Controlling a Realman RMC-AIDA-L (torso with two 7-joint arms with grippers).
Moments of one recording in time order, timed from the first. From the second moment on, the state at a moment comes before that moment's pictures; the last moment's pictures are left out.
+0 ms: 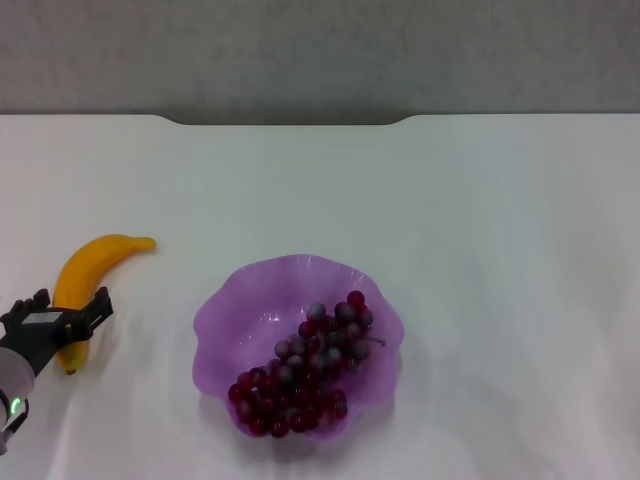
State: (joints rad) left arm -0.53 -2.04 -0.45 -0.08 1.94 0.68 -0.36; right arm 0.07 2.01 -1.93 -0.62 0.33 -1.25 -0.09
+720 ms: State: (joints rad) left arm -0.53 -2.04 -0.45 -0.08 1.94 0.63 -0.36; right arm 0.07 2.01 -1.93 -0.62 0.31 -1.26 -0.09
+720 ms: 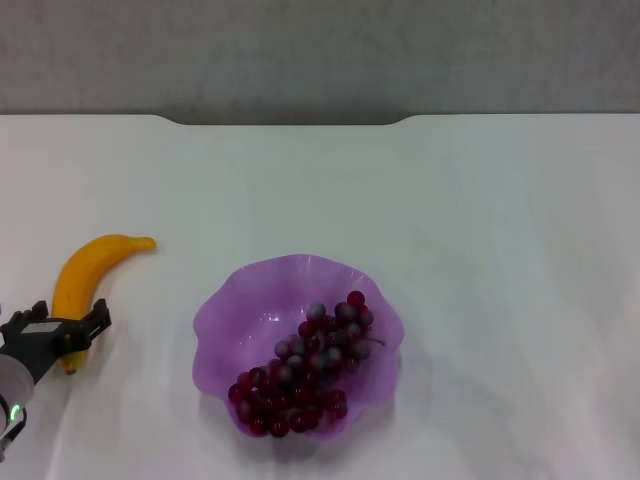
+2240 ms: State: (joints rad) left arm -0.53 -2.03 -0.45 -0.08 1.94 0.68 -0.40; right arm 0.07 2.01 -1.94 -0.61 0.31 -1.25 -0.08
